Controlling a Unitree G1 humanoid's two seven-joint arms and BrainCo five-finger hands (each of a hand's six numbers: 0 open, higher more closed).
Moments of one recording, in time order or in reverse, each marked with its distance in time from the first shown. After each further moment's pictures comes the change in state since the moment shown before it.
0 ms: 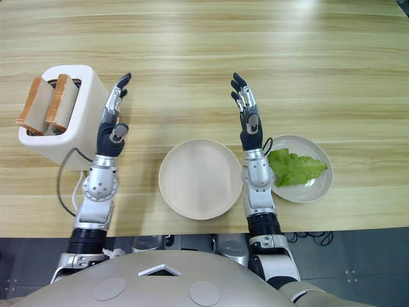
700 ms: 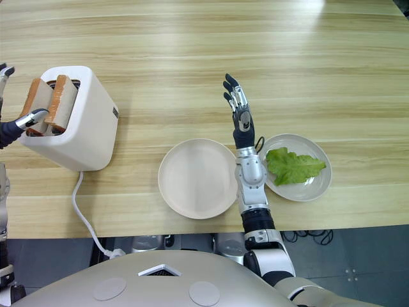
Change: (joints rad) left arm 0.107 0.408 0.442 0.128 0.142 0.361 -0.002; right arm -0.043 0.030 0.009 0.085 -0.004 -0.013 0.000
